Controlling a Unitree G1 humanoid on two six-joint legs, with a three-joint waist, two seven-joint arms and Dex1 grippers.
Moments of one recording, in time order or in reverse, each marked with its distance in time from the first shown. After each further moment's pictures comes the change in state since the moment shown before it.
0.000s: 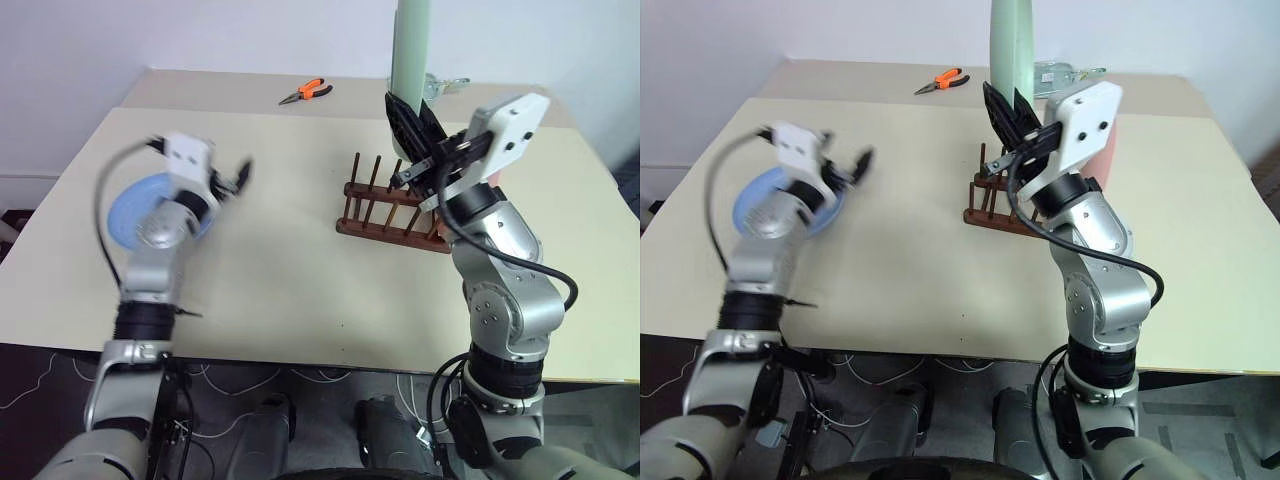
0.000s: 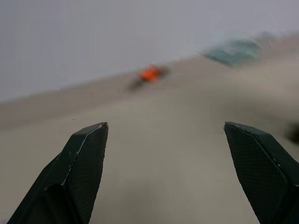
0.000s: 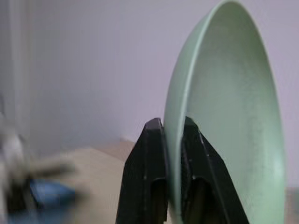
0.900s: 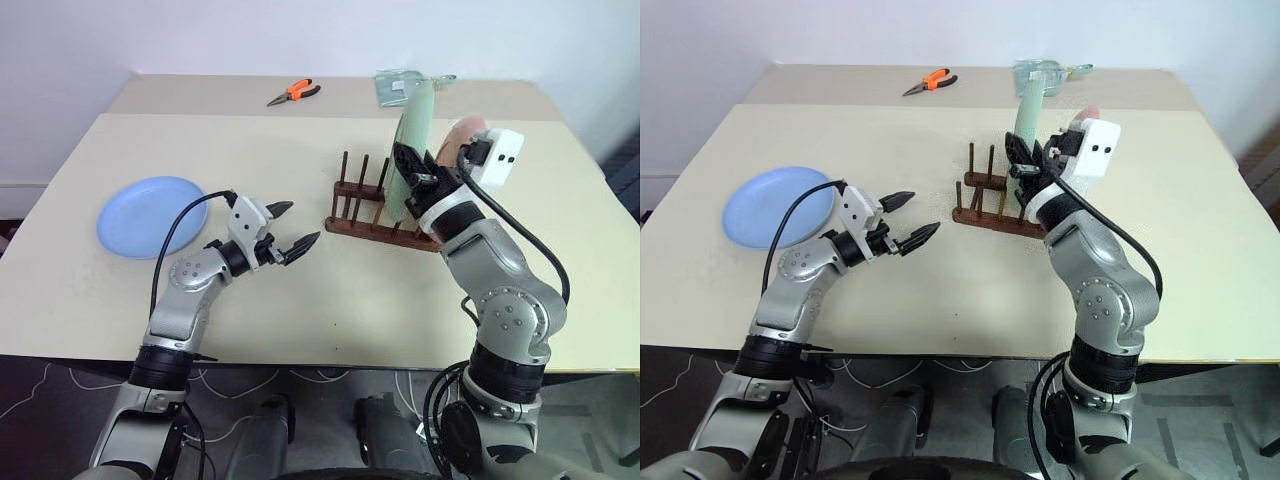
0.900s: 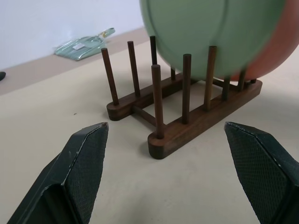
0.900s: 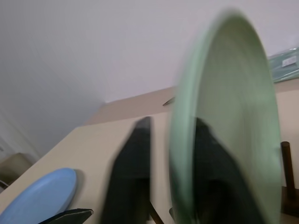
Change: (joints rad) left arm 0.172 -0.036 -0.070 -0.207 -0.045 0.031 -0.315; right arm 0.004 -0.021 -0.086 0.101 0.243 0.227 -0.227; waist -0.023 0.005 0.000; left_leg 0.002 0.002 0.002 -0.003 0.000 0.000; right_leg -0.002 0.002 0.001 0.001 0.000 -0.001
